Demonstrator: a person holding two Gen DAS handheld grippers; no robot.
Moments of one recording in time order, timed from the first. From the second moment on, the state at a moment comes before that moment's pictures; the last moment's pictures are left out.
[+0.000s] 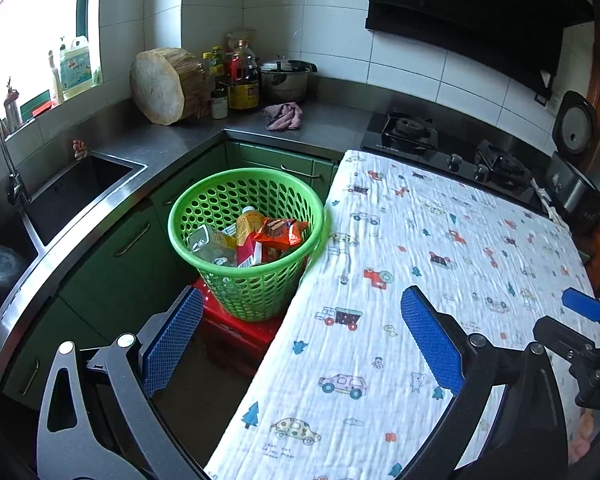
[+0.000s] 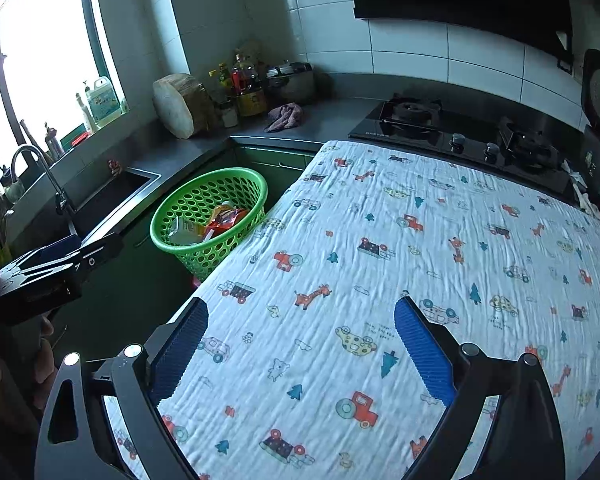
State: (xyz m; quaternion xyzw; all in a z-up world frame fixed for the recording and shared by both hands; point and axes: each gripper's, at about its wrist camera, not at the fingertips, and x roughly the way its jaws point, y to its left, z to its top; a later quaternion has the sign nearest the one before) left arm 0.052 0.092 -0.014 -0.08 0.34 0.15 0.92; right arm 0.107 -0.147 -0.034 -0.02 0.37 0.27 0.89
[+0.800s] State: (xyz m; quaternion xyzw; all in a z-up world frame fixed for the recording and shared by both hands) left arm 0.032 0.058 -0.006 -0.06 0.32 0.14 0.93; right arm 0.079 -0.170 -0.032 -0.03 0.35 0.24 0.90
